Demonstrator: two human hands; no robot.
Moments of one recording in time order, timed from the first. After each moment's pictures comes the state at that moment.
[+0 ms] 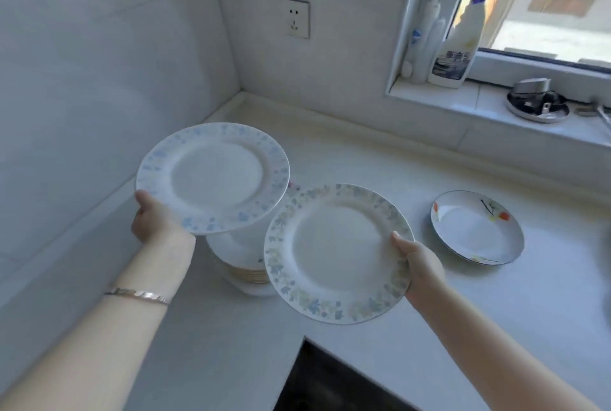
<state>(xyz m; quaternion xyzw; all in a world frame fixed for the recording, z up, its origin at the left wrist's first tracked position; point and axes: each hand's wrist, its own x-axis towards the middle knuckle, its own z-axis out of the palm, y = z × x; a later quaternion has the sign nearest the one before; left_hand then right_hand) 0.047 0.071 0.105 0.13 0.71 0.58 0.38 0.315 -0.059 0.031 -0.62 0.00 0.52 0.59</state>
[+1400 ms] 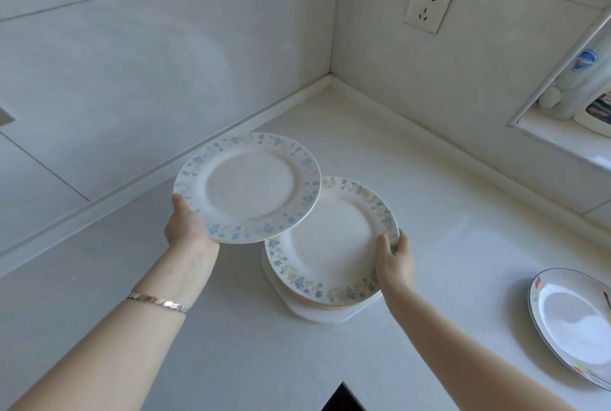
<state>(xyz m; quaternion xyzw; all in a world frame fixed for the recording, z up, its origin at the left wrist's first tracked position) -0.038 0.126 0.052 -0.03 0.64 0.62 0.44 0.213 0.088 -0.021 -0.77 -0.28 0.42 0.40</state>
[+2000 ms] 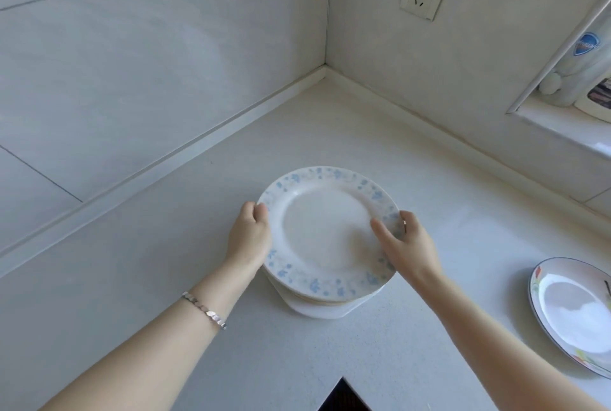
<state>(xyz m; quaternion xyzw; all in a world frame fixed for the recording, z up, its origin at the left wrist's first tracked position) 0.016 0.114 0.018 0.43 0.77 0.33 0.35 0.237 0.085 0.027 -0.76 -0.46 0.36 0.28</state>
